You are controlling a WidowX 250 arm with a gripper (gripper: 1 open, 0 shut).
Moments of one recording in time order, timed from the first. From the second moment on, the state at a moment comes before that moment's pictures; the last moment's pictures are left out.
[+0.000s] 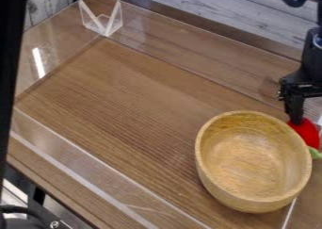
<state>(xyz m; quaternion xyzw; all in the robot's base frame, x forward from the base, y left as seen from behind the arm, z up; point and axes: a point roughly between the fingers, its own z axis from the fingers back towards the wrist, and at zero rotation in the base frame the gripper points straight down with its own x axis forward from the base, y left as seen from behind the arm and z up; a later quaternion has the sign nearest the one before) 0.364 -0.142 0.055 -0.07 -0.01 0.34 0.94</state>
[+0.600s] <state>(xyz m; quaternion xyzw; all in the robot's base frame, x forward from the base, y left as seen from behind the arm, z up) 0.365 -0.135 0.045 -0.07 -0.01 0.37 0.92</state>
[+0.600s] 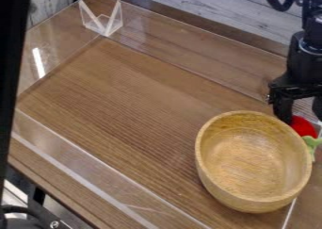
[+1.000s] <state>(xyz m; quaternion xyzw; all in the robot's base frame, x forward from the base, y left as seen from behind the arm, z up) 0.366 -0.144 0.033 -0.06 0.00 0.36 0.93</state>
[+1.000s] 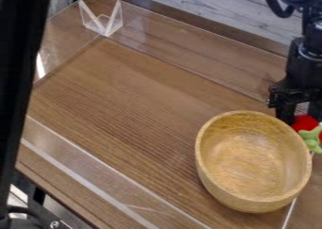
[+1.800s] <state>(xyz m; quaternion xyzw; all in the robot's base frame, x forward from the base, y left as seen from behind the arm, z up) 0.370 -0.134 0.100 -0.12 0.00 0.34 0.93</state>
